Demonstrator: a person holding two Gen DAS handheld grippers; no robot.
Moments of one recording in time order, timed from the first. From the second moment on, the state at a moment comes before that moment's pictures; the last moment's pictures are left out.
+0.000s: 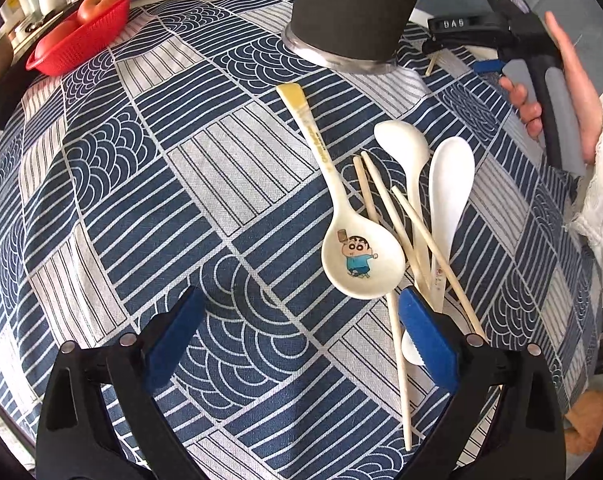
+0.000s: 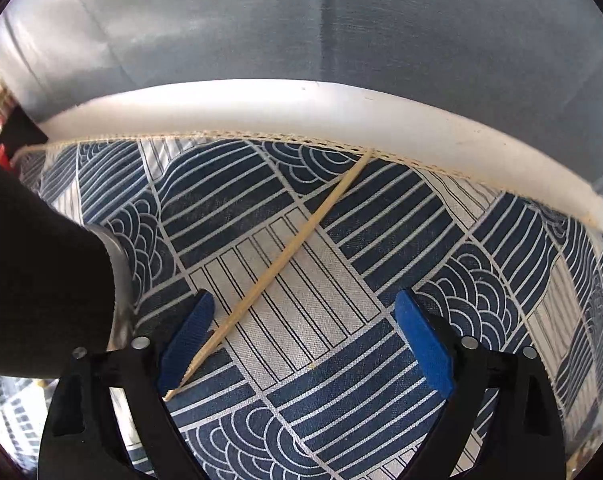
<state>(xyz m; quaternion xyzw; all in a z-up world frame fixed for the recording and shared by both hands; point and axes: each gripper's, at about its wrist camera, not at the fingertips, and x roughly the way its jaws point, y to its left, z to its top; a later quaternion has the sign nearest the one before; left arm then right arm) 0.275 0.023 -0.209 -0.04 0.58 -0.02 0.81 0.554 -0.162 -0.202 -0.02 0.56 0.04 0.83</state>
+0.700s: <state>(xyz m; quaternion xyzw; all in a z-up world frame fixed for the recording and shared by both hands) 0.273 0.048 -0.198 -0.02 0.61 0.00 0.79 0.518 -0.179 -0.192 -0.03 0.60 0.06 0.80</state>
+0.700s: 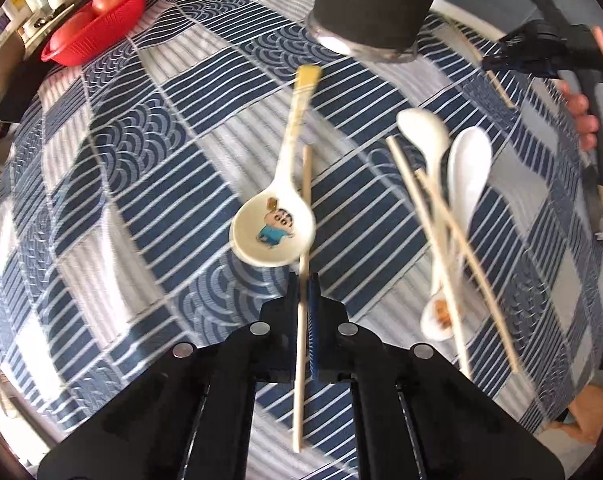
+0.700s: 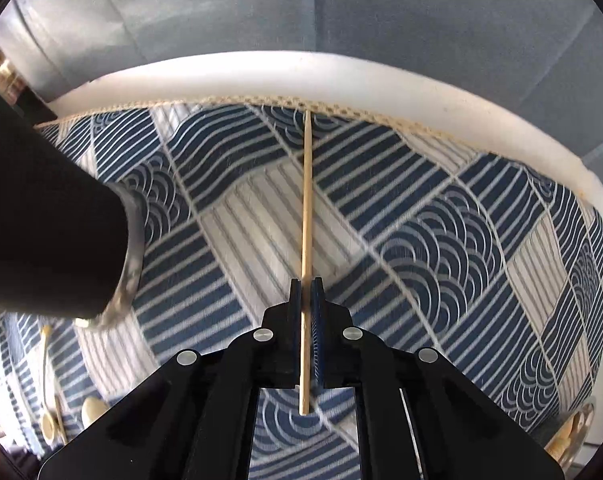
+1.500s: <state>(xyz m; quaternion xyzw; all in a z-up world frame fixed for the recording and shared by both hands) 0.266 0.099 -0.135 0.01 0.59 0.06 0.80 0.458 -0.236 -0.121 0.02 0.55 0.10 0.83</state>
